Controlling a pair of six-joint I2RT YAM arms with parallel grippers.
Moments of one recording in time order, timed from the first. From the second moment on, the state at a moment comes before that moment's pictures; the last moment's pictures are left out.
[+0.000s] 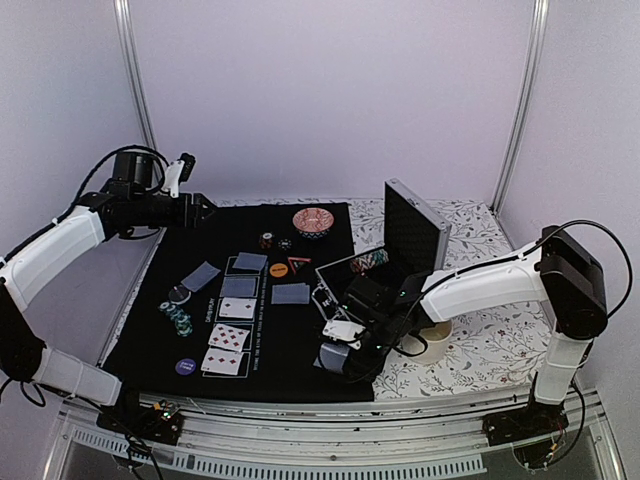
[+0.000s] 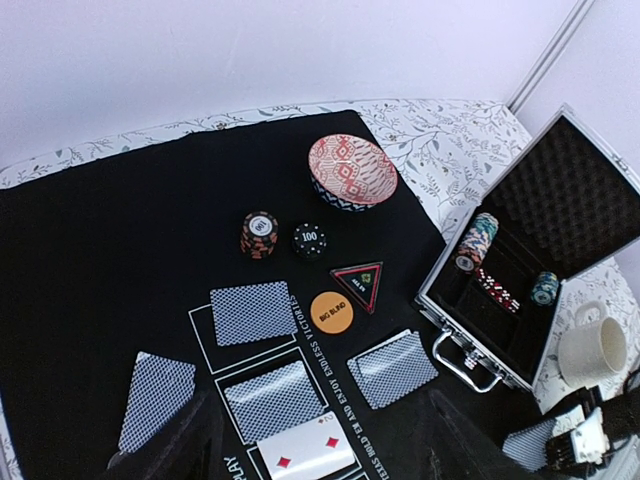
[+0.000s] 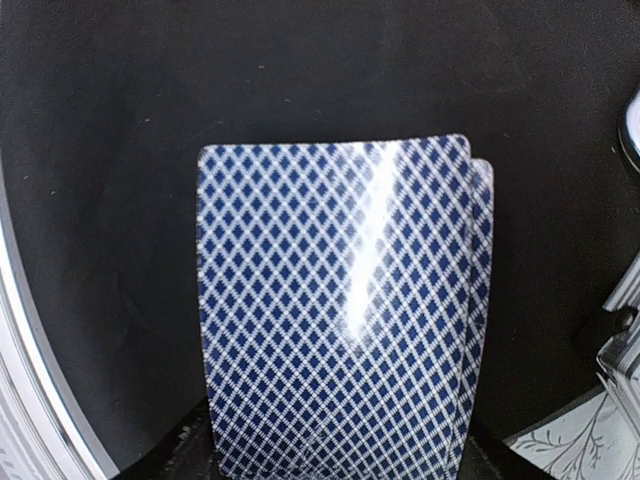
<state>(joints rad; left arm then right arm) -0.23 1.30 1.15 -0.43 0.30 -0.10 1.08 1.85 1.12 -0.49 -0.14 -0.14</state>
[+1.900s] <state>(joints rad) 0.02 1.26 0.08 1.14 -0.24 -0.01 -0.03 1.41 0.22 1.10 -0.10 0.00</state>
